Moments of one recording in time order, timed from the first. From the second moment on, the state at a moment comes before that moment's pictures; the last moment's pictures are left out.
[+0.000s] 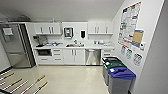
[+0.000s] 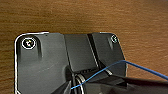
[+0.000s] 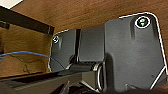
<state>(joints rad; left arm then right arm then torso) 1.47 2.80 -2.28 -0.01 -0.02 0.08 -1.57 2.75 -2.25 -0.04 0.12 0.09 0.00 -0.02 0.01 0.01</state>
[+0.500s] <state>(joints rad) 1.47 2.80 -2.28 -0.01 -0.02 0.08 -1.57 2.75 -2.25 -0.04 0.12 0.09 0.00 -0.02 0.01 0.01</state>
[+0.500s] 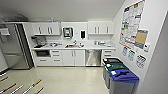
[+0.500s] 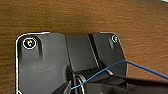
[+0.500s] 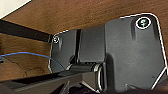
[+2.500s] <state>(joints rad) 1.47 2.79 -2.28 -0.01 -0.02 0.08 -1.57 2.76 -2.25 -0.05 0.12 0.09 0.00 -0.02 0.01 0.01</state>
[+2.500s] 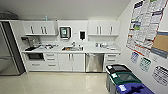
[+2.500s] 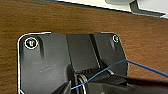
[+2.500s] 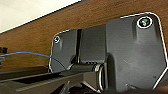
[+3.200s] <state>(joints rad) 1.47 2.79 -2.28 -0.01 -0.02 0.08 -1.57 2.76 -2.25 -0.05 0.11 0.09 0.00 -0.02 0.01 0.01</state>
